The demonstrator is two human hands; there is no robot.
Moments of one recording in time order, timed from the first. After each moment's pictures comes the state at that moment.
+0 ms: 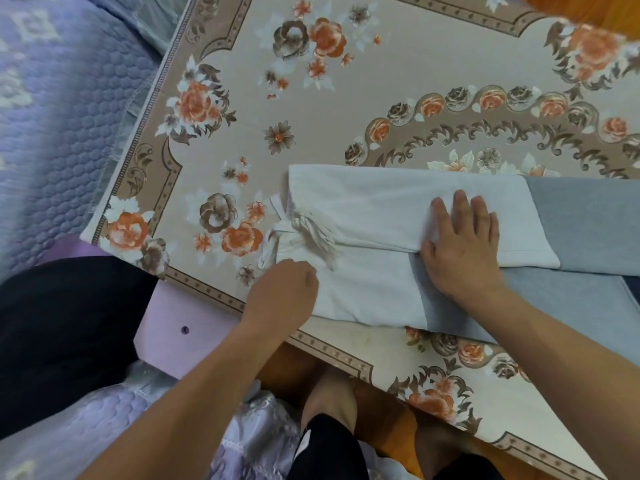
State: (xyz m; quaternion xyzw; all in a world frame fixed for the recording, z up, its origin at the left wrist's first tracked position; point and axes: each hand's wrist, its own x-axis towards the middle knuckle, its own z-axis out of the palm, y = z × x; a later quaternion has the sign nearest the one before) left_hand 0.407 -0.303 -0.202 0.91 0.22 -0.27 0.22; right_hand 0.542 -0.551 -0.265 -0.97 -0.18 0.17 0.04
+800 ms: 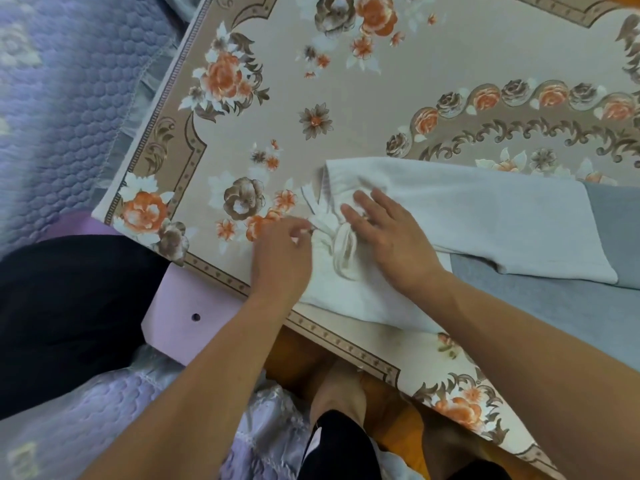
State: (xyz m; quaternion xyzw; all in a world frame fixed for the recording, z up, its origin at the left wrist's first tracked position) left_hand 0.421 -0.252 -0.212 0.81 0.41 -0.14 0.39; right_hand 0.519 -0.420 -0.287 -0.87 -0.44 0.18 0.14
